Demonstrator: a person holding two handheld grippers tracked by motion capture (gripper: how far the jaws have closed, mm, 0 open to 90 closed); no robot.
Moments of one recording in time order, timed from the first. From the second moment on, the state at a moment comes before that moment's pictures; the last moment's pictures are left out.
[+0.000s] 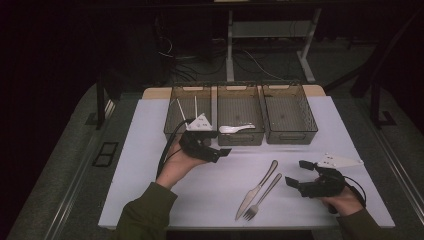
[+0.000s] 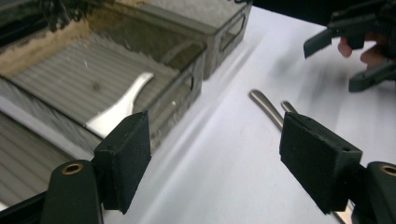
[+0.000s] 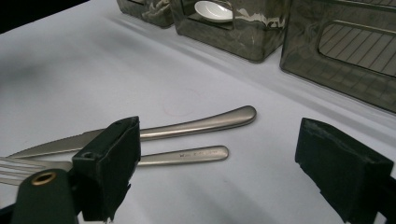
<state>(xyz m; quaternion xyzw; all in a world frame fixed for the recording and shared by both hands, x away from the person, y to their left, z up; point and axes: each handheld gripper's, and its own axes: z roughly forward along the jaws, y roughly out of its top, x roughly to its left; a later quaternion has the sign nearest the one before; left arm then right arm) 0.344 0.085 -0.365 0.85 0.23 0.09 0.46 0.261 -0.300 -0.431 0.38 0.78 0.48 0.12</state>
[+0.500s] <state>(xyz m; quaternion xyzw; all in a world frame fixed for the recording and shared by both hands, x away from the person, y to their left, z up) 0.307 0.112 -0.396 0.84 0.24 0.09 0.47 0.258 -0.296 -0.422 0.37 0.80 0.47 0.09</state>
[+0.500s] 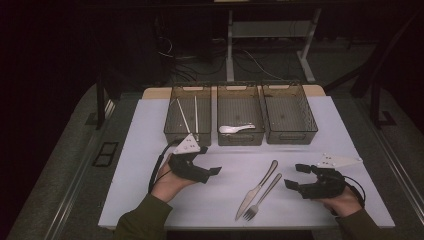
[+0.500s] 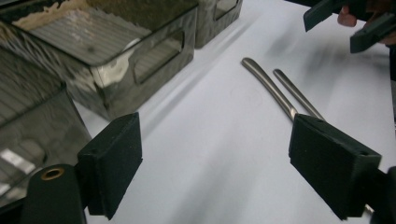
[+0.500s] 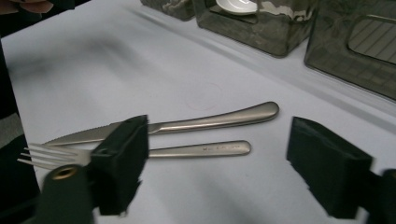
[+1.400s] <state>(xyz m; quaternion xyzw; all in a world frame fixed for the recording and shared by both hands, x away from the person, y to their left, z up) 0.273 0.135 -0.424 0.84 0.25 0.09 0.47 0.256 -0.221 -0.432 0.27 0.86 0.43 0.01</state>
